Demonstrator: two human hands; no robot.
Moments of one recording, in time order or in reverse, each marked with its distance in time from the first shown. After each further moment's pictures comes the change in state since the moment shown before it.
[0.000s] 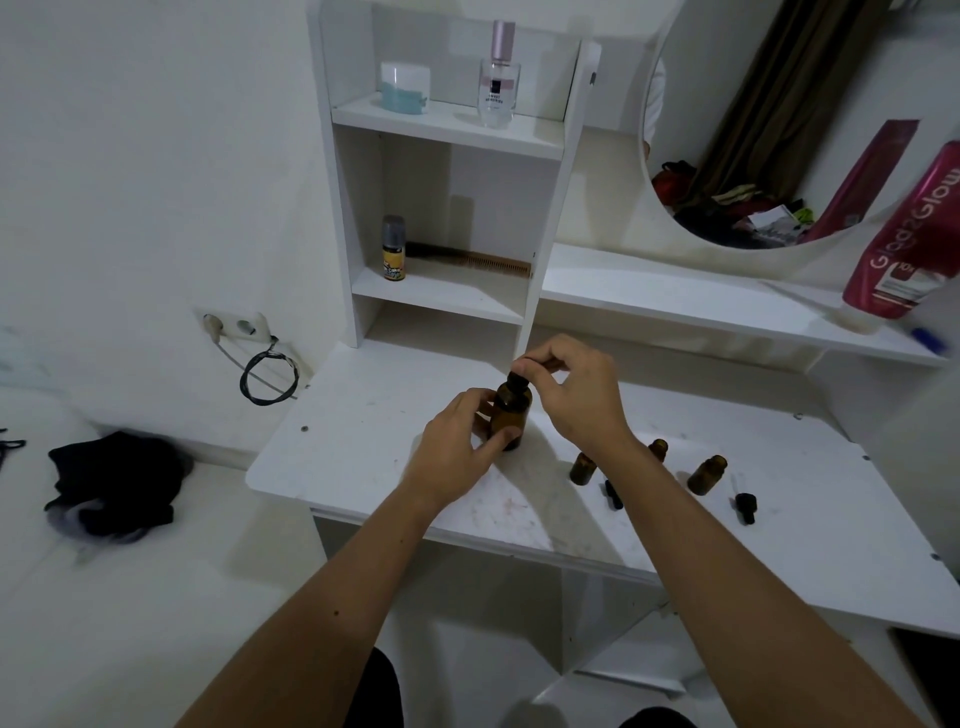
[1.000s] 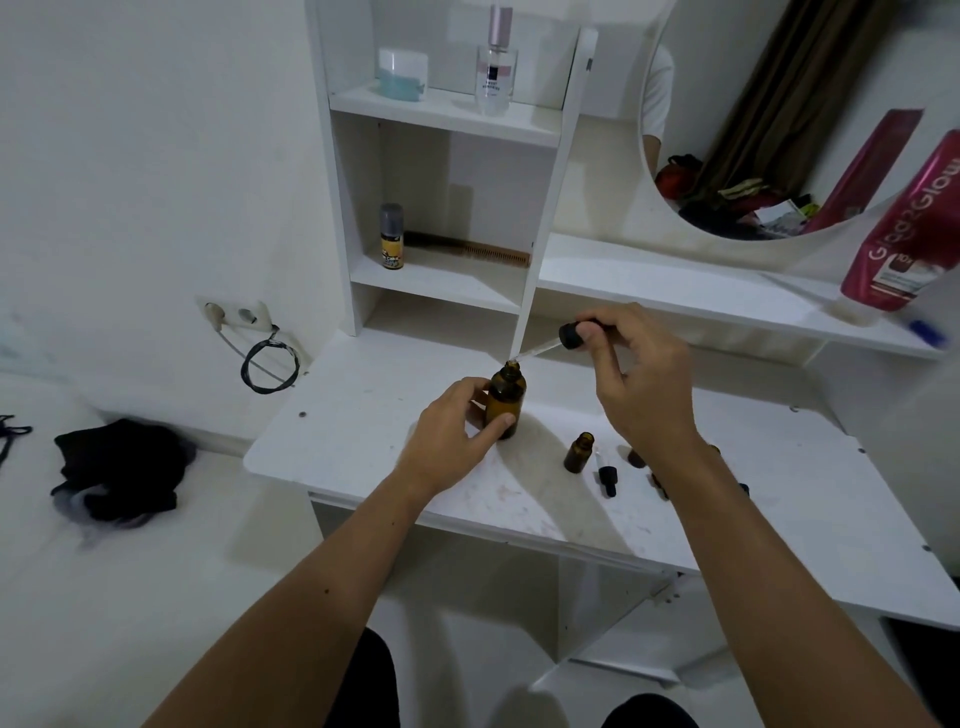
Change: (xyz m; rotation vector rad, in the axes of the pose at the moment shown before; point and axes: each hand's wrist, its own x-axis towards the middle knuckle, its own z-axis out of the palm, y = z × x) left_hand -0.003 0.003 -0.003 0.005 -0.012 -0.015; right_hand -0.017 -0.015 -0.061 -0.121 0.237 -0.312
